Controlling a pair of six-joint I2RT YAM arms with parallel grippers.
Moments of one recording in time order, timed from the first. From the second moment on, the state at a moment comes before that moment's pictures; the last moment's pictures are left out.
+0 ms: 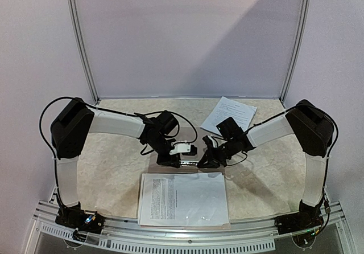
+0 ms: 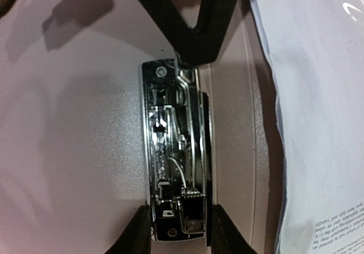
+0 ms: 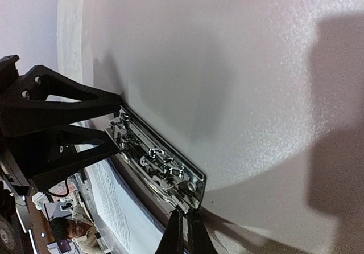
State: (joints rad) left arm -0.79 2.05 1.33 -0.49 0.28 0.83; right arm 0.69 2.02 1.07 -0.03 -0.65 0.75
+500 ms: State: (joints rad) left arm -0.79 2.05 1.33 -0.50 0.27 0.84; right arm 0.69 2.04 1.15 -0.12 -0.64 0.77
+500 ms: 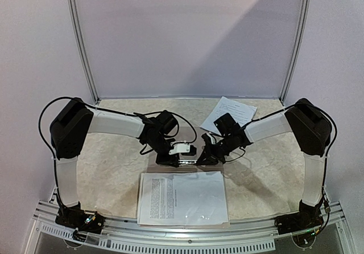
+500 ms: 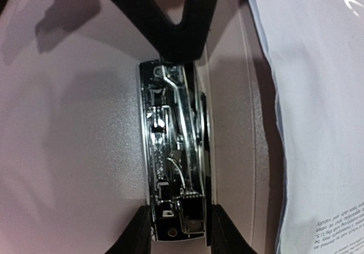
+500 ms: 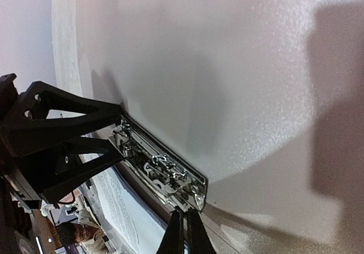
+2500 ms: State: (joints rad) left arm -0.54 1.63 0.85 -0.71 0.31 0.78; right arm 0.94 2.09 1.36 -0.07 -0.22 0.86
